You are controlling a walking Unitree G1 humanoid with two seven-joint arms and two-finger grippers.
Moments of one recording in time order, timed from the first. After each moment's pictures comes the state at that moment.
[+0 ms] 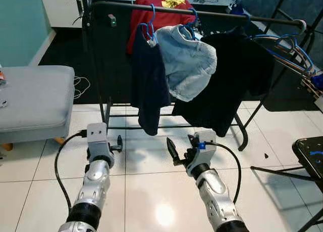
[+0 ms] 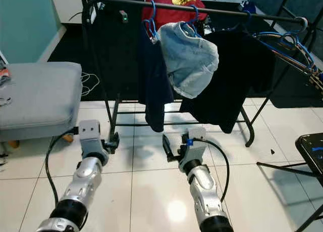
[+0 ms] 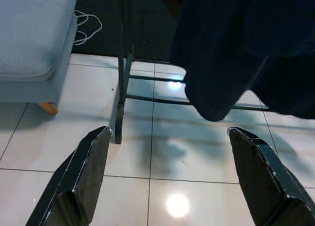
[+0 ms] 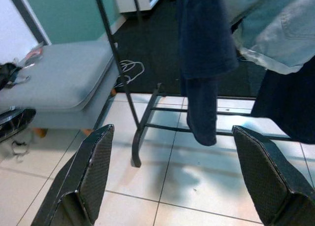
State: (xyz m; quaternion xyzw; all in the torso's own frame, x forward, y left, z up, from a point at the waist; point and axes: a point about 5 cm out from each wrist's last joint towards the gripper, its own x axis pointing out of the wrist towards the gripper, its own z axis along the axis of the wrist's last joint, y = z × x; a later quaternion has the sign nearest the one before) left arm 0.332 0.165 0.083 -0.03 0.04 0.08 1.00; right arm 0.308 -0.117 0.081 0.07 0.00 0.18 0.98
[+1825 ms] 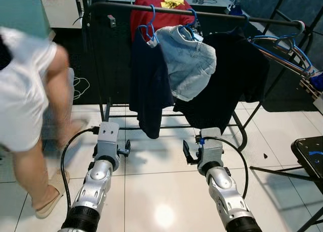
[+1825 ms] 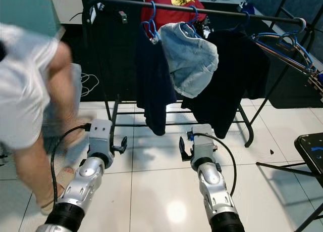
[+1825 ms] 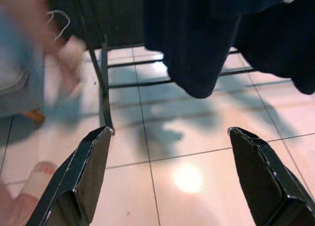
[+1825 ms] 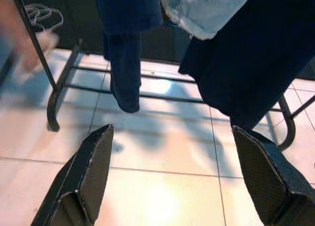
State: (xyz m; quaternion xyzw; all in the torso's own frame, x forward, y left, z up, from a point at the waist) left arm 0.328 0.145 0.080 0.04 0.09 0.00 1.00; right arm 0.317 -0.146 0.073 -0.06 0.08 0.04 0.99
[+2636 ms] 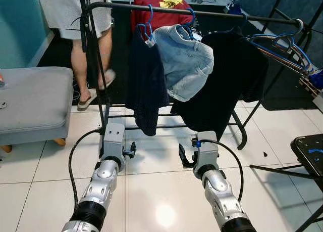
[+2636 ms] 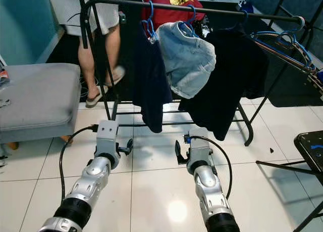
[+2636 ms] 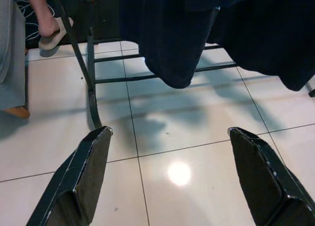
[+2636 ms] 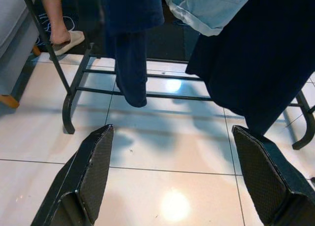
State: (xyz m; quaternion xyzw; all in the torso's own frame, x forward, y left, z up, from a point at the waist) left arm 0.333 0.132 0.076 0.02 0.10 -0.02 0.99; right arm 0.315 -0.137 0.068 -0.03 0.08 0.06 0.99
